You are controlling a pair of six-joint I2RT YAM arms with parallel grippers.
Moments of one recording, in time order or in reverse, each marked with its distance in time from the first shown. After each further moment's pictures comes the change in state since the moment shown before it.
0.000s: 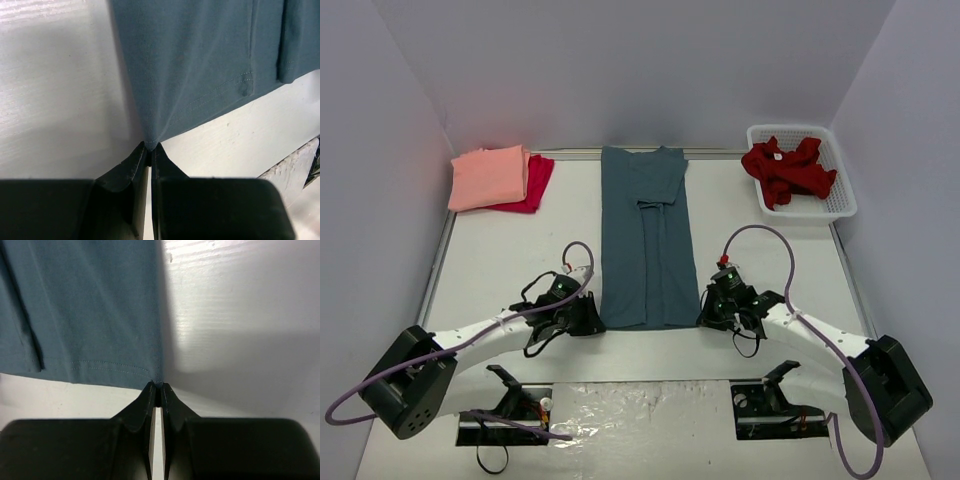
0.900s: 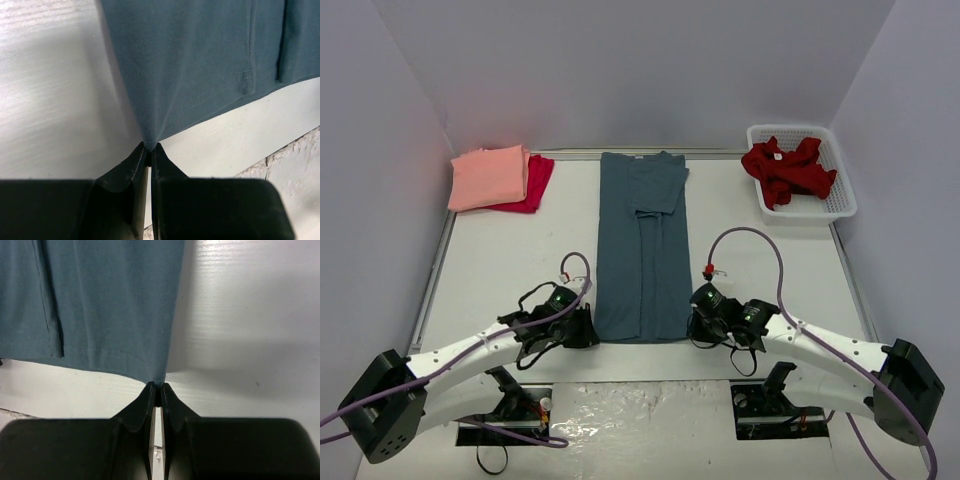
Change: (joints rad) left arm -0.097 -0.158 -0.026 -0.166 -0.082 -0.012; right arm 0.311 -0.084 0.076 -0.172 0.187 0.180
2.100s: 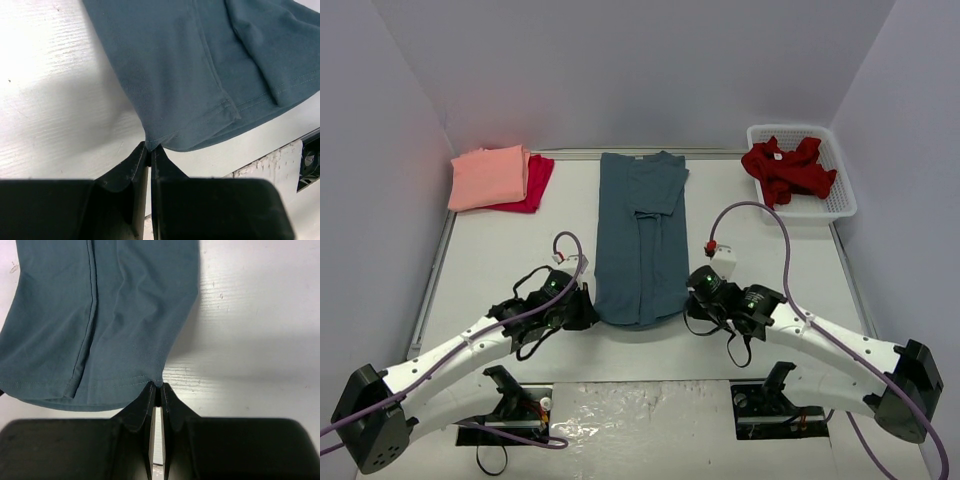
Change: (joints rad) left arm 0.002 -0.096 0.172 -0.160 -0.111 0.004; right arm 0.025 0.004 0.202 -0.093 0.212 -0.028
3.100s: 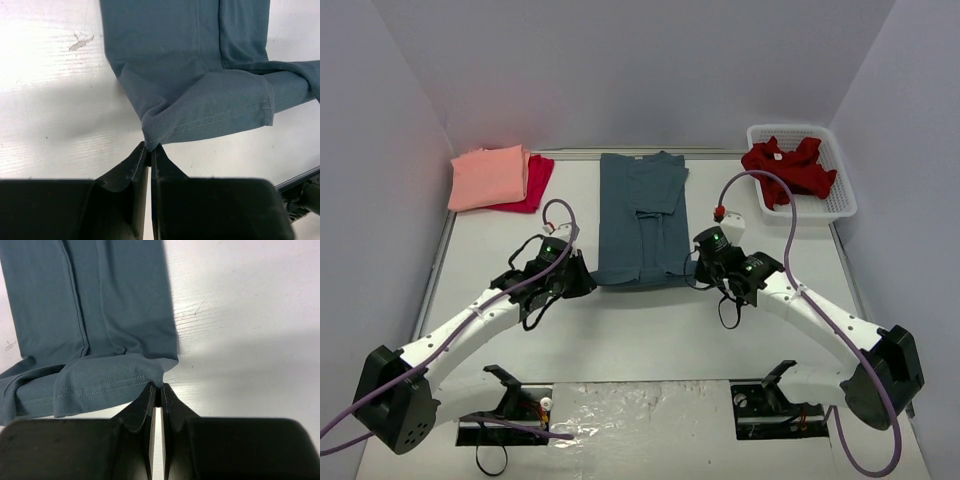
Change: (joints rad) left arm 0.177 0.167 0.186 0.016 0.019 0.034; right arm -0.238 0.157 0.174 0.032 0.006 -0.169
